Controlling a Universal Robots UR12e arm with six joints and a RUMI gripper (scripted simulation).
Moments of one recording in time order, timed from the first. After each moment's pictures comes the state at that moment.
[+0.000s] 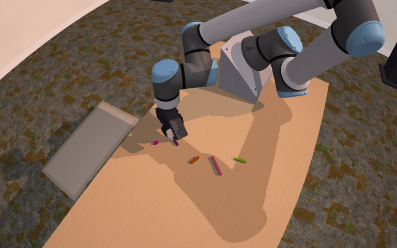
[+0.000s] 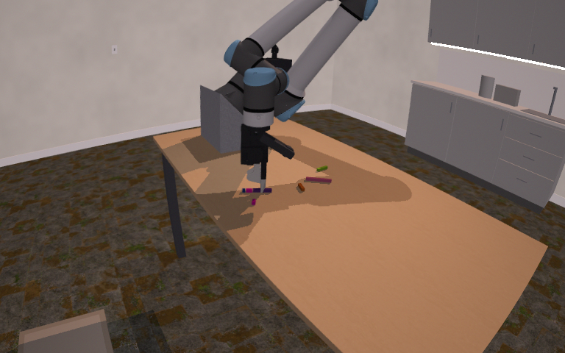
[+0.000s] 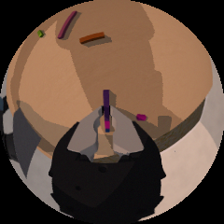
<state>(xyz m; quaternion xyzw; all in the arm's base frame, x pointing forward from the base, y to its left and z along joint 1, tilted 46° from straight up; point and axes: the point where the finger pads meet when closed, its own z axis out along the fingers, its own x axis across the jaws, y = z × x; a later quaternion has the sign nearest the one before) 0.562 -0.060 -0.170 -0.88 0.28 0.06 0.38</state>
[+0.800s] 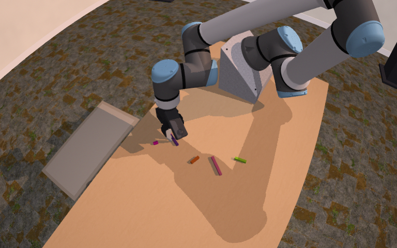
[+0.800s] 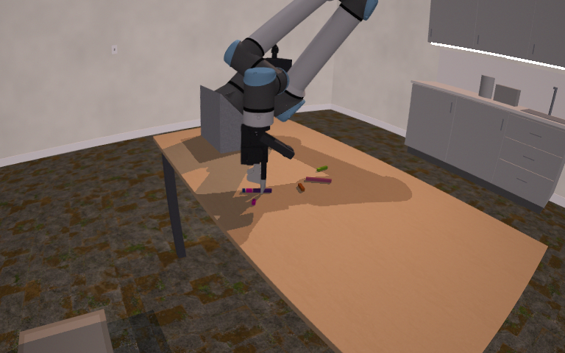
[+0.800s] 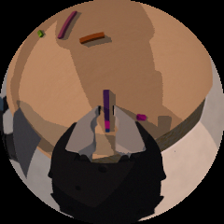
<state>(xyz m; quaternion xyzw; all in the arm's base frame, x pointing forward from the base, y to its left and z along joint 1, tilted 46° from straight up) 0.562 -0.060 -0.170 -0.88 0.28 0.06 0.38</state>
